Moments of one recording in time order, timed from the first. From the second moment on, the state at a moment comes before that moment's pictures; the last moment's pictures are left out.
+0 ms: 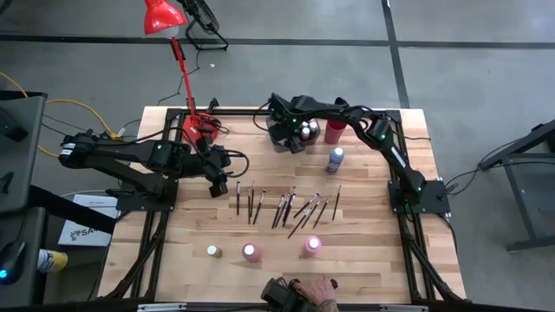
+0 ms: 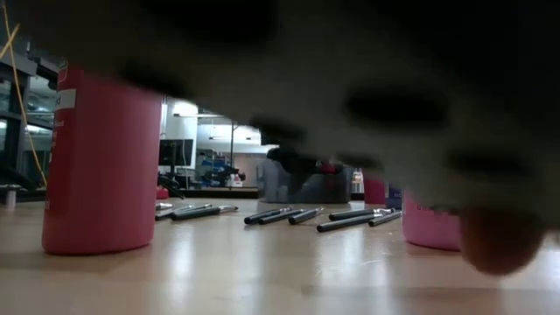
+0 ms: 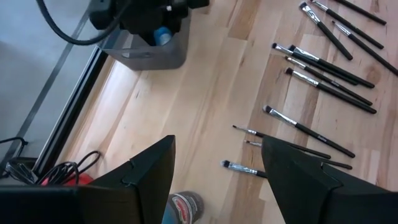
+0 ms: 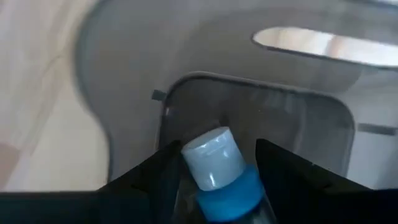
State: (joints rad) left arm -0.11 1.09 1.11 -0.93 -0.46 -0.26; right arm -0.53 2.36 1.94 -0.89 -0.21 -0.92
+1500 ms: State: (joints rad) left arm -0.11 1.09 1.11 -0.93 -0.45 -0.27; right arm -0.53 2.25 1.94 -0.74 -0.22 -0.38
